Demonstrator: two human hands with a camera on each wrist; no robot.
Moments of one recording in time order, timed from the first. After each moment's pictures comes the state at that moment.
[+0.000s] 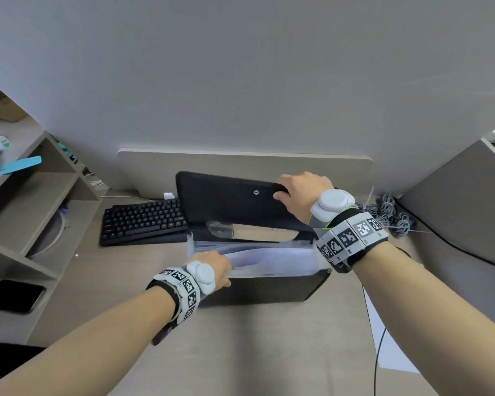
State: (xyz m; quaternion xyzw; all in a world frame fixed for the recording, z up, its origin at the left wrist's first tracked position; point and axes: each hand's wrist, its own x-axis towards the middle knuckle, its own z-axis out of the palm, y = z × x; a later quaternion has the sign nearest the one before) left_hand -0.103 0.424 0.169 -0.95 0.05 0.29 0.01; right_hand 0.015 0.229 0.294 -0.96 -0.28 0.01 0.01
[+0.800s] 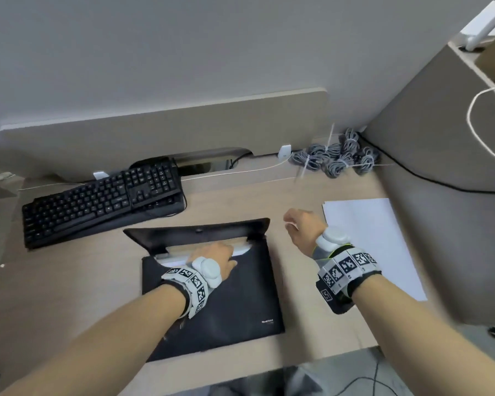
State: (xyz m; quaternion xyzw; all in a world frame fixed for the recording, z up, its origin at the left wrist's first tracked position) left_hand -0.075 0.319 0.059 -0.95 0.10 0.28 -0.04; right_hand -0.024 0.084 0.107 -0.95 -0.09 0.17 0.23
